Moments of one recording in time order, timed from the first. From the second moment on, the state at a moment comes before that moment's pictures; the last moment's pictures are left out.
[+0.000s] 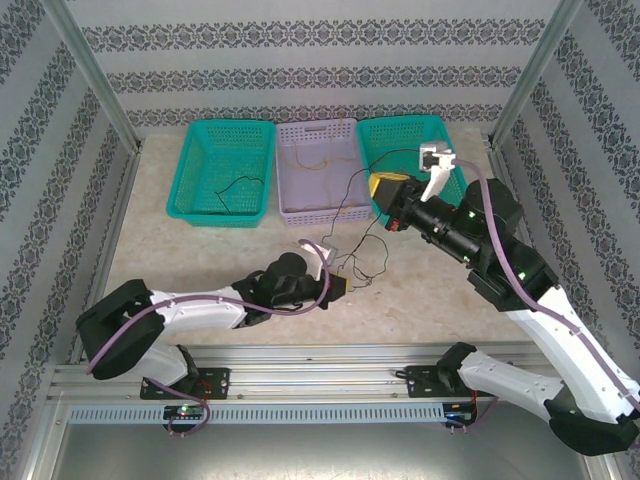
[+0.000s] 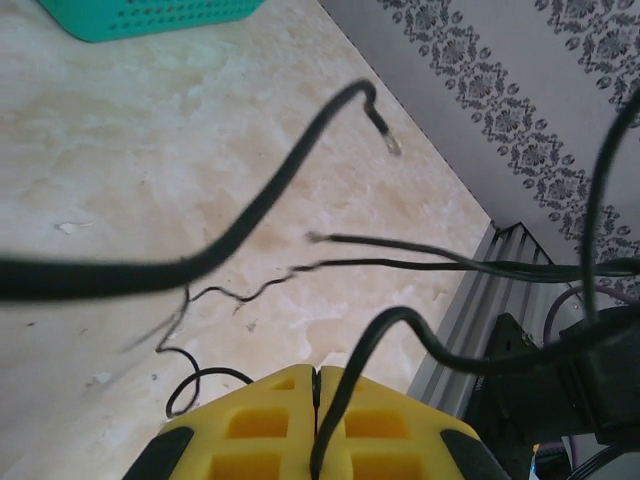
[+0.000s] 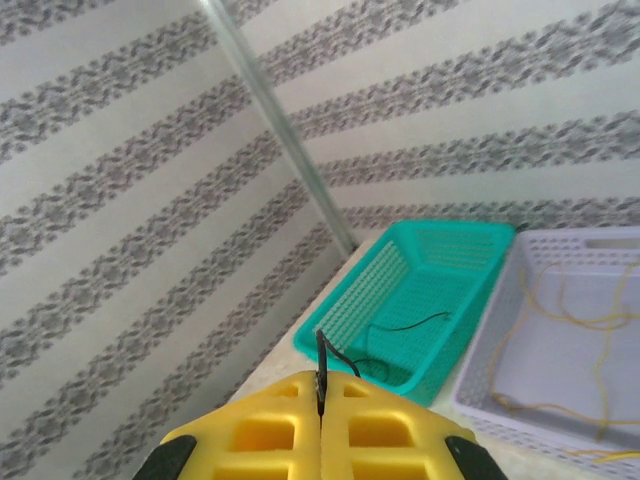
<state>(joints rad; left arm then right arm) -0.93 1.42 0.62 0.41 0.18 -0.61 0.67 0.91 1.29 -0.44 -0.07 0.47</state>
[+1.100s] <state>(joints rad) -0.60 0.73 0.97 -0.76 -0.12 -0.55 0.10 0.72 0.93 -0.53 0.06 0.47</state>
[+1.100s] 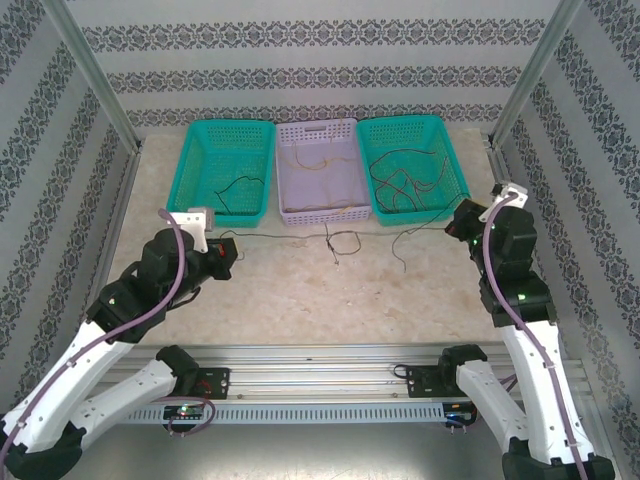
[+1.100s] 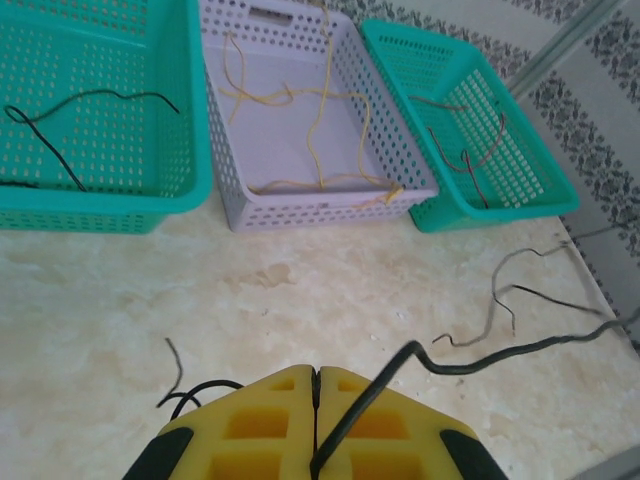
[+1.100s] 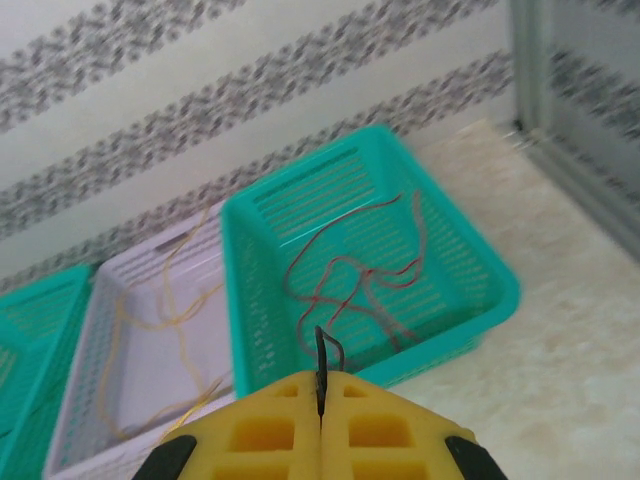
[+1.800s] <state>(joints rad) -0.60 0.94 1.00 -0.72 0.10 -0.59 0.56 0.90 0.75 -0.22 -0.47 0.58</state>
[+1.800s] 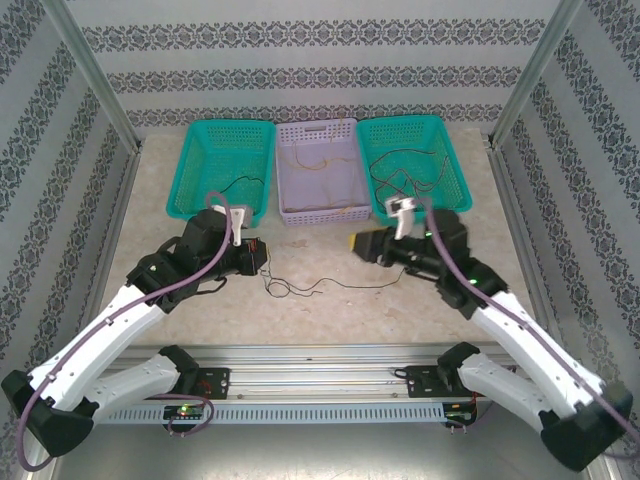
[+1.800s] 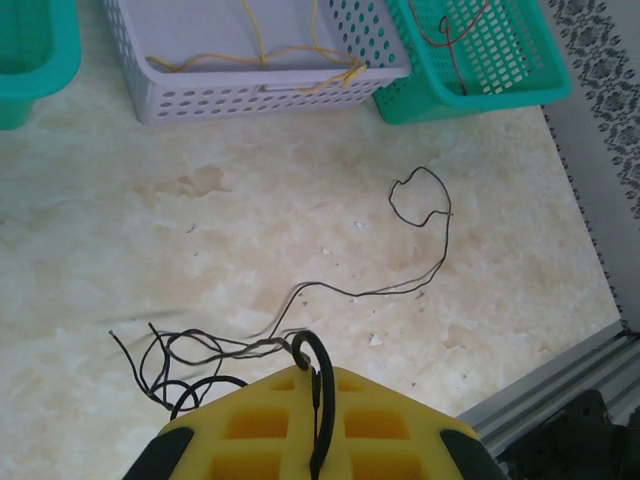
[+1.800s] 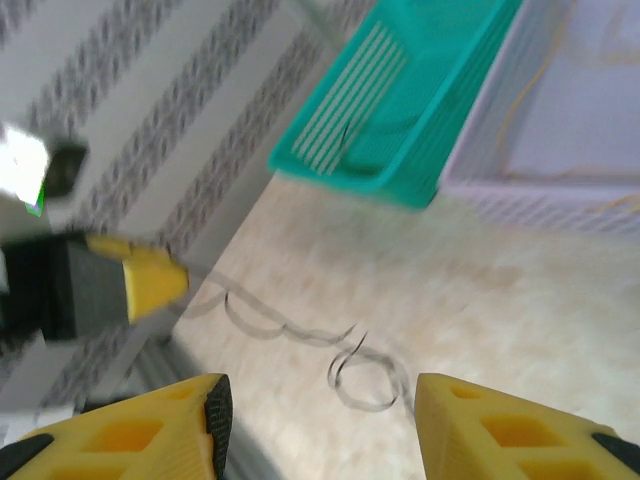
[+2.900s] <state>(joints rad) -0.60 0.82 1.01 -0.61 0.17 -0.74 0.96 1.50 0.61 0.35 -0.21 0.88</state>
